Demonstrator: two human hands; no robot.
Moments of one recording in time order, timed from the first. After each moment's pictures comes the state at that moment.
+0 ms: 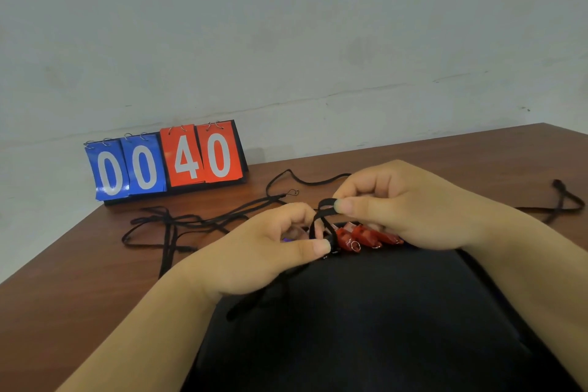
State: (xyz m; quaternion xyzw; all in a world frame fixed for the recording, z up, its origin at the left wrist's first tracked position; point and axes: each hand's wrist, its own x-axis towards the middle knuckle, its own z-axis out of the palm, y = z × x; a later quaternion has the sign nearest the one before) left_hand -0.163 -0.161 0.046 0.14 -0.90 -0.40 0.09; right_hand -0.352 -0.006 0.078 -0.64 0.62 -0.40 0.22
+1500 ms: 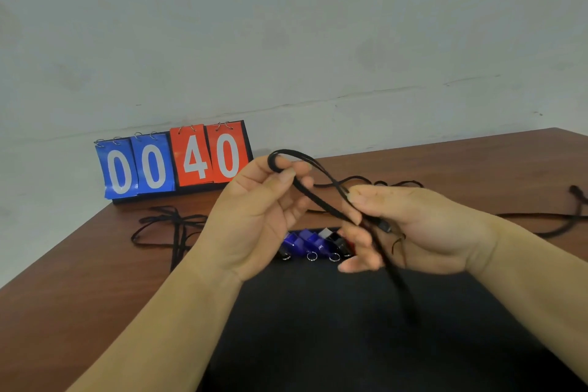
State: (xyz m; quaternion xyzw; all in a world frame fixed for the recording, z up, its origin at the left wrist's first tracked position) left_hand -0.174 -0.156 0.058 0.05 -0.54 -0.75 0.38; right_hand -0.346 -0.028 0.054 -0.47 0.45 -0.50 0.57
